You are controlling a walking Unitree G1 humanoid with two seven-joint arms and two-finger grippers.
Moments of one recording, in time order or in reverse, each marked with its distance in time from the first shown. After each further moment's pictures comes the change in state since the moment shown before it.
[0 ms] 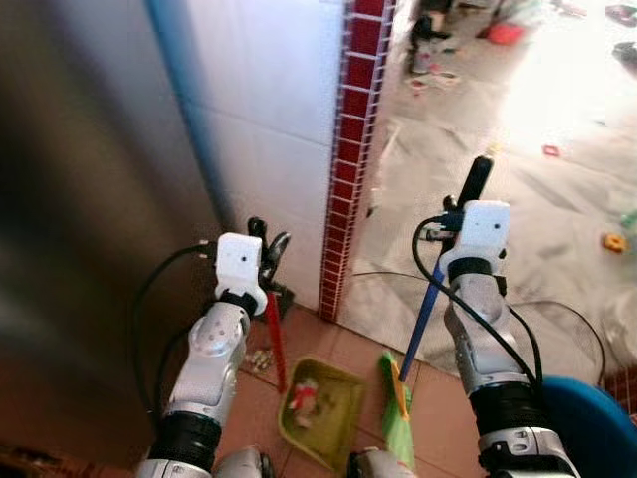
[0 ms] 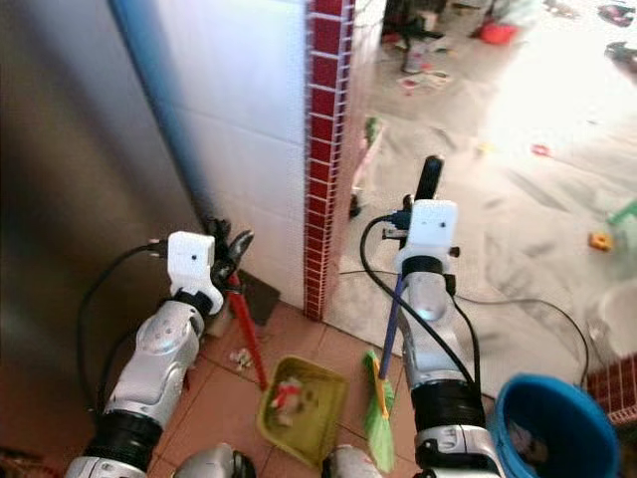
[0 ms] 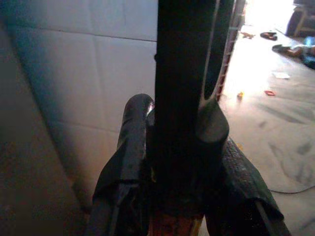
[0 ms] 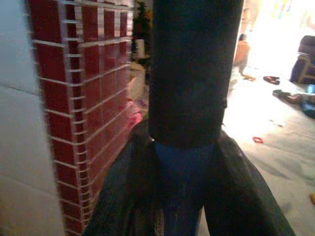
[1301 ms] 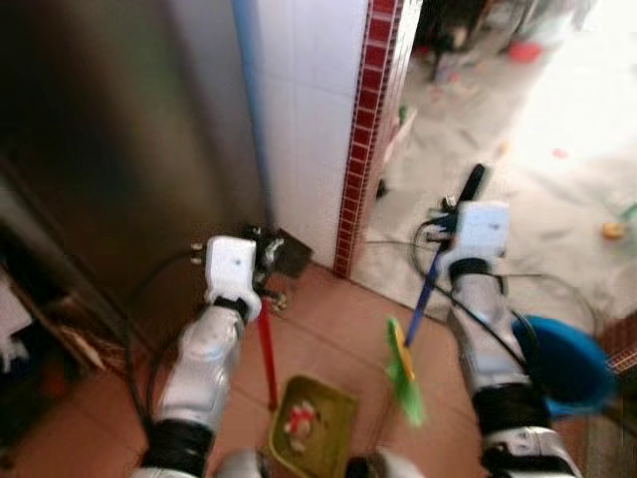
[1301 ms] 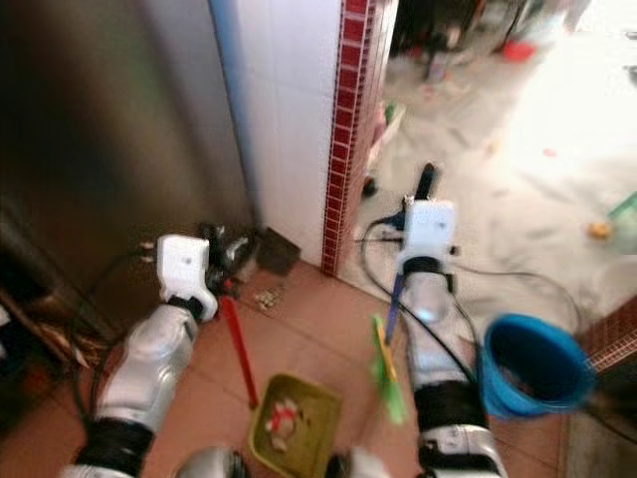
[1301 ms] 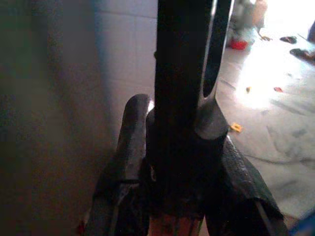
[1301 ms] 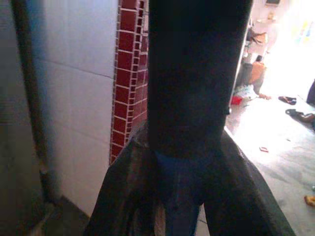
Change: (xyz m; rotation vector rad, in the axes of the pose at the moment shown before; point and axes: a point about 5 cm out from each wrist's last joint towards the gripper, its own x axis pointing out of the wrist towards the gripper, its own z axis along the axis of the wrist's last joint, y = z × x) left arm -0.006 0.006 -0.005 -0.034 0.051 0.032; right arm 0.000 -0.002 0.000 -0.029 -0.004 0.033
